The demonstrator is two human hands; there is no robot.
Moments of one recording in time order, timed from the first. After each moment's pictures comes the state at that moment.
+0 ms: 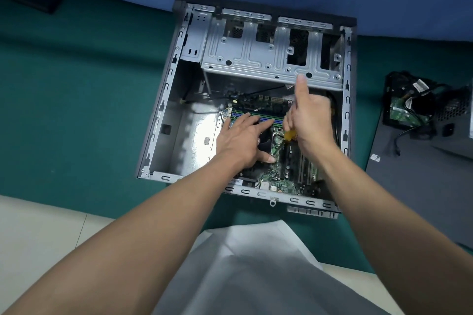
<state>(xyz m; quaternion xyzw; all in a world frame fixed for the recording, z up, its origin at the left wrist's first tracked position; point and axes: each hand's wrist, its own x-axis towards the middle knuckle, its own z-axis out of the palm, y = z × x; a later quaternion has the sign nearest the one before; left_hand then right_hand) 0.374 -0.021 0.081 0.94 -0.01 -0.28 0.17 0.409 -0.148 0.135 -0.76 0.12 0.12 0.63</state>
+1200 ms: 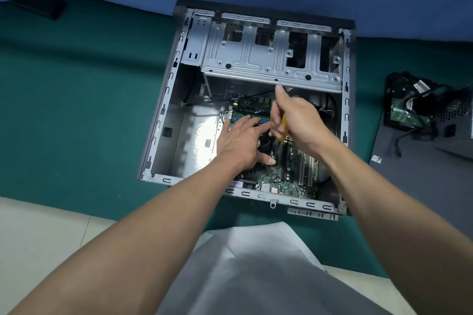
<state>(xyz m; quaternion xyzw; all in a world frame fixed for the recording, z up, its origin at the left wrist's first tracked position) 0.375 -0.022 0.084 0.94 -0.01 -0.29 0.18 0.418 -0.149 0.133 -0.72 0.01 0.30 0.63</state>
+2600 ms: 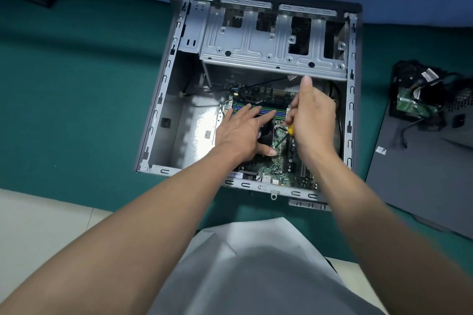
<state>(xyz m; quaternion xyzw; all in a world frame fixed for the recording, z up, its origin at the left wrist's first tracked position) 0.375 -0.020 0.083 0.95 -0.04 -0.28 0.15 0.392 -0.143 0.125 -0.81 0.15 0.04 0.57</state>
